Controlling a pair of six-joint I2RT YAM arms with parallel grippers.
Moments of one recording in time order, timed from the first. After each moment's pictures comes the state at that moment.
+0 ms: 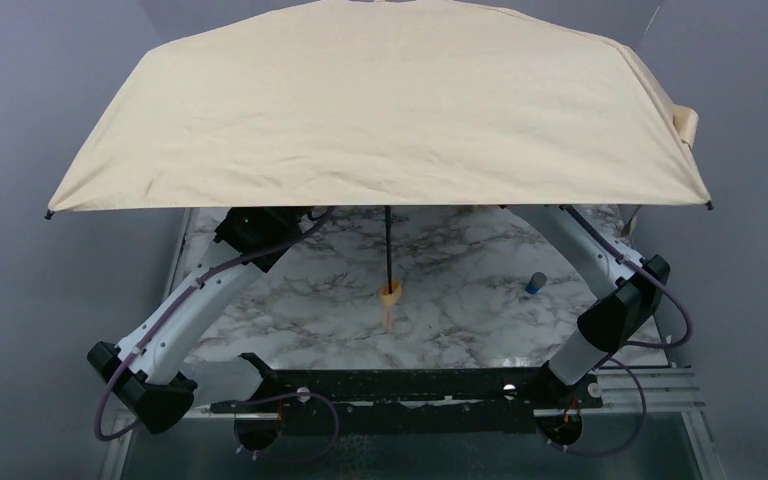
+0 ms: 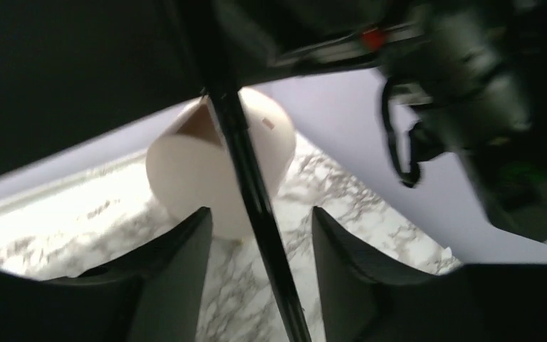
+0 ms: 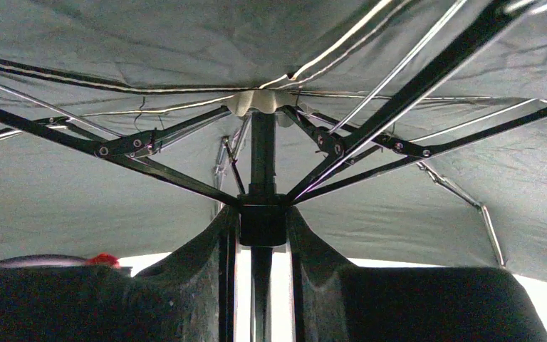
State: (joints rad) left arm -0.68 1.24 1.42 -0.13 0.10 -0.25; right arm 0.65 1.64 1.73 0.50 -0.15 0.79
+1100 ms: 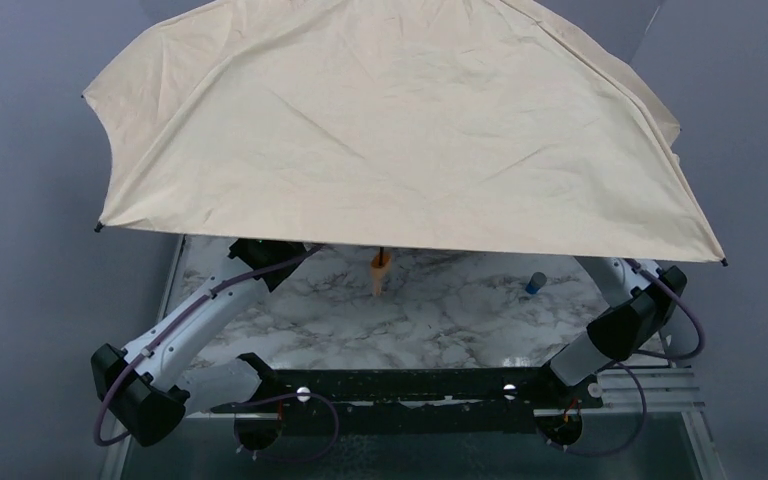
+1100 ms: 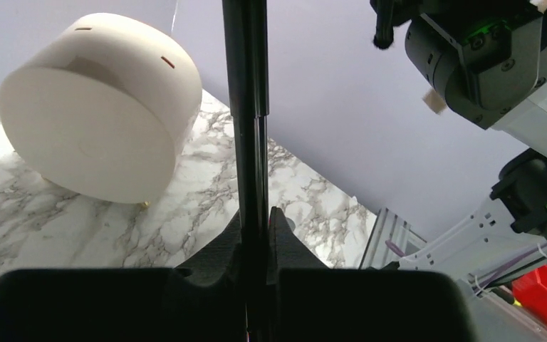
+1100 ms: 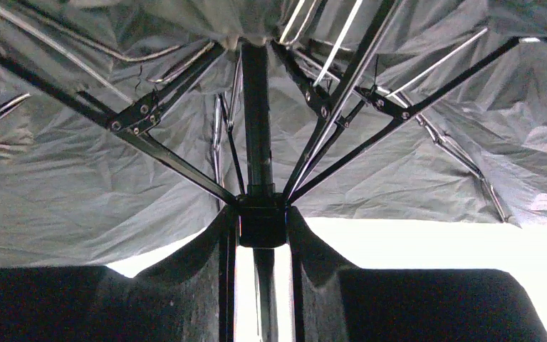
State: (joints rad) left arm -0.67 1.11 1.09 0.14 0.35 -0.44; right arm 0.62 1.60 1.75 0.49 -0.23 0.88
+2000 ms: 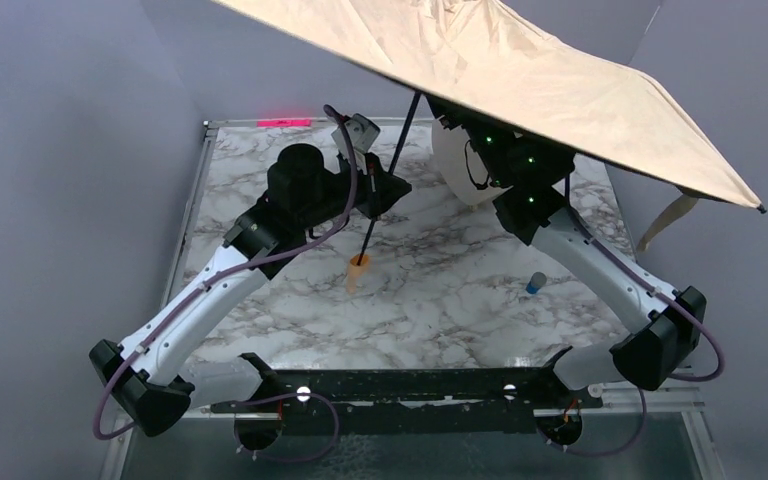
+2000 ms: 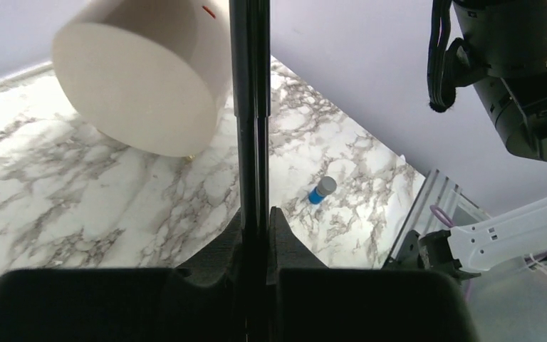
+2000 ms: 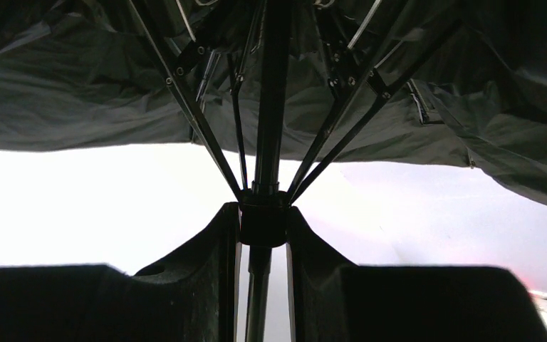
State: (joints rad) left arm -0.70 1.19 1.30 -0.21 0.28 -0.30; right arm 0.65 1.41 1.35 0.66 0.00 0.72
